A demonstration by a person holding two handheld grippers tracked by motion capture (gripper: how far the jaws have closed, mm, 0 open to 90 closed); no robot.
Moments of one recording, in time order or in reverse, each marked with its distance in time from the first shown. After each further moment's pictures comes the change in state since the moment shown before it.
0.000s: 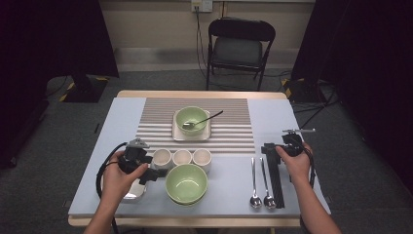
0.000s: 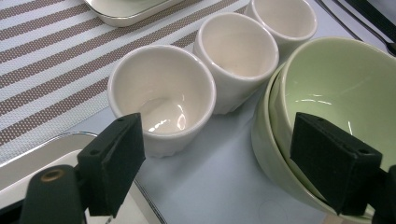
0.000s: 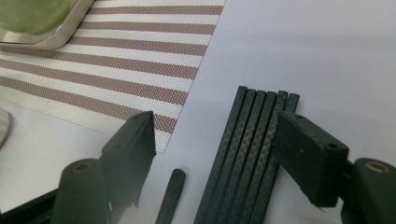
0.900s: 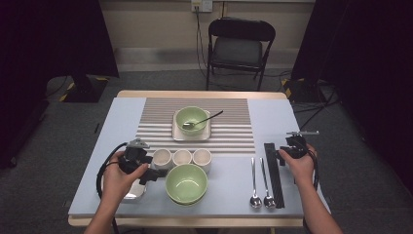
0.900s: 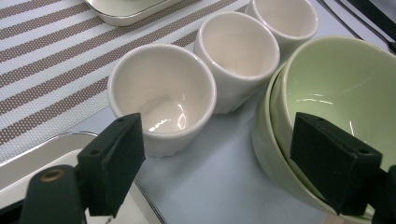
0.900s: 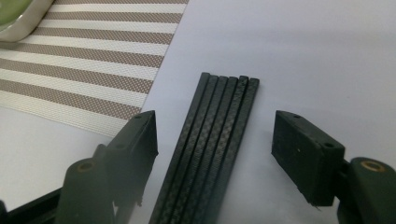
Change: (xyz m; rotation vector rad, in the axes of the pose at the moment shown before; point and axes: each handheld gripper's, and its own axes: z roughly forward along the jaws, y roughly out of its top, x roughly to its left) left arm 0.000 0.000 0.000 0.002 0.003 0.001; right arm -0.014 -0.008 -0.002 0.005 -0.070 -0.001
